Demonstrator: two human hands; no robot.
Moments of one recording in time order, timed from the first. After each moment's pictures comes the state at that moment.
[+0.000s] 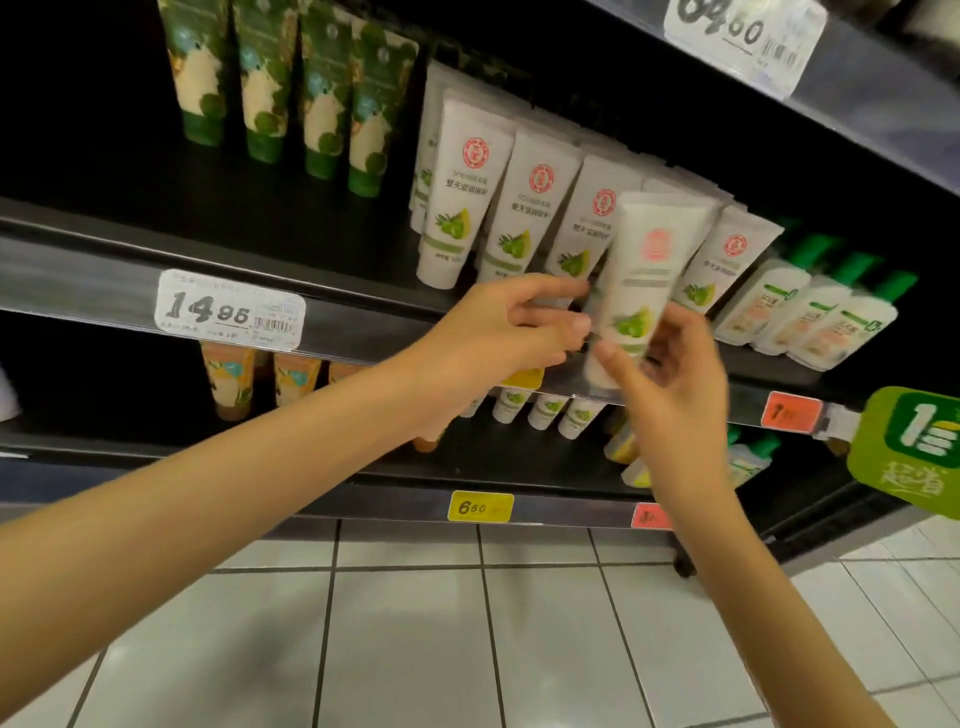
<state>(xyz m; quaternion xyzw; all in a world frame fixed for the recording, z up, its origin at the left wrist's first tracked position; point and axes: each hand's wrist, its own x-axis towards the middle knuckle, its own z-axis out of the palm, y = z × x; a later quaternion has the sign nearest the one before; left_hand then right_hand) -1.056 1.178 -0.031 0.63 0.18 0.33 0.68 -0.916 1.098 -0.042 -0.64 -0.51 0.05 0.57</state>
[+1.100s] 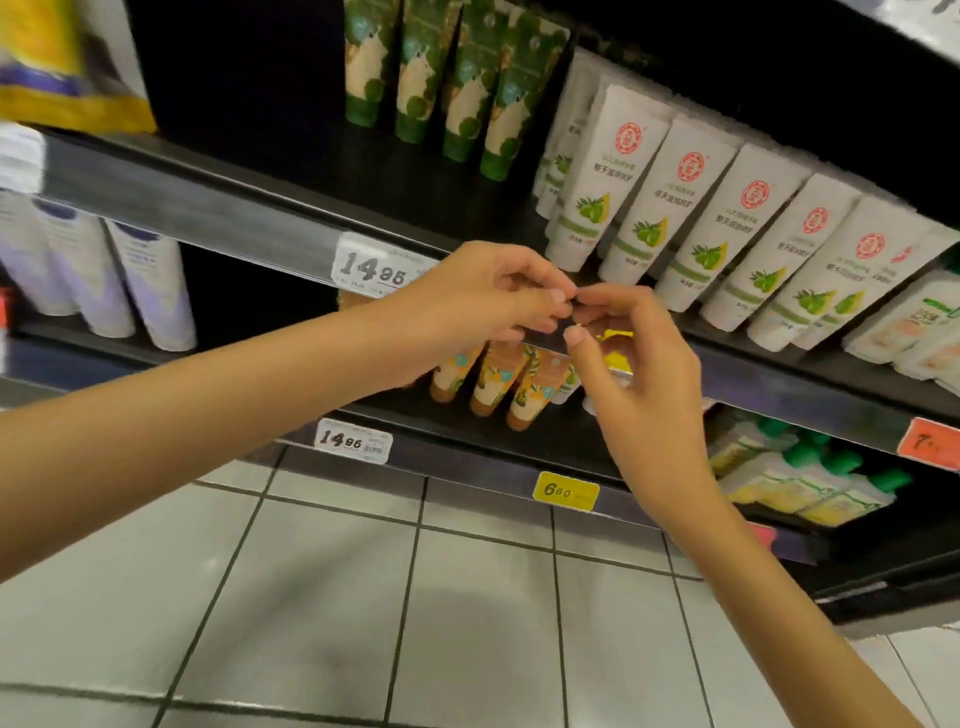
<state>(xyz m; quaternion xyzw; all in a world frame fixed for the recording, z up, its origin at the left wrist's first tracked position) -1.153 1.182 -0.035 0.68 0.33 0.32 0.57 -1.007 1.118 -0.059 -0.57 -0.68 0.05 0.45</state>
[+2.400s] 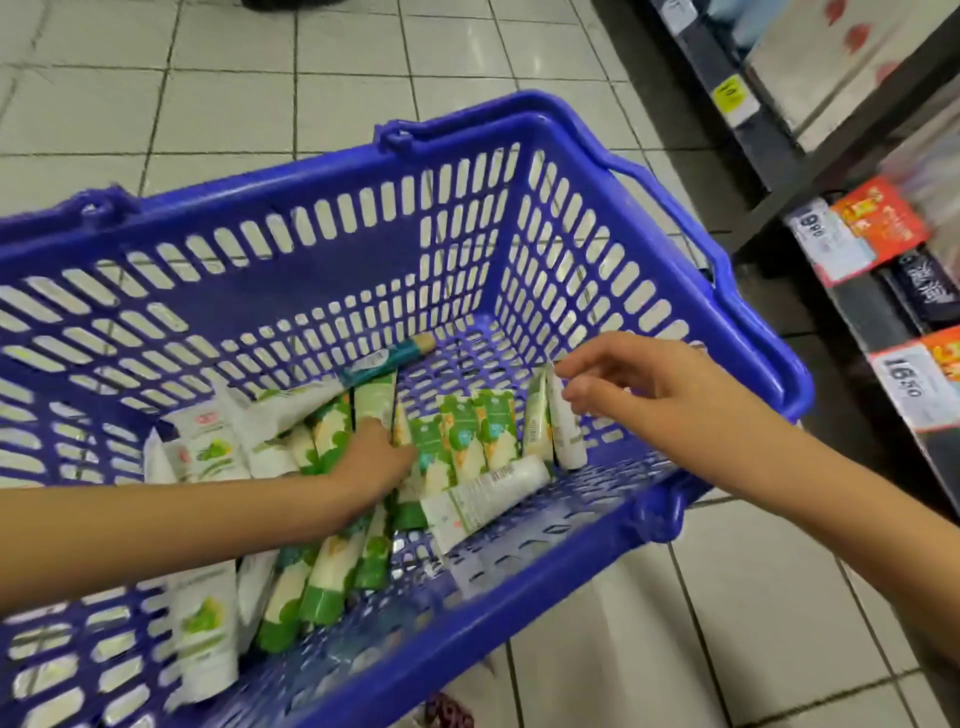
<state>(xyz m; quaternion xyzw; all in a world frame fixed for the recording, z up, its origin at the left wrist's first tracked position) -1.644 0.851 -0.296 0.00 0.86 0.36 0.36 -1.554 1.043 -0.152 -0.13 -0.89 0.43 -0.09</state>
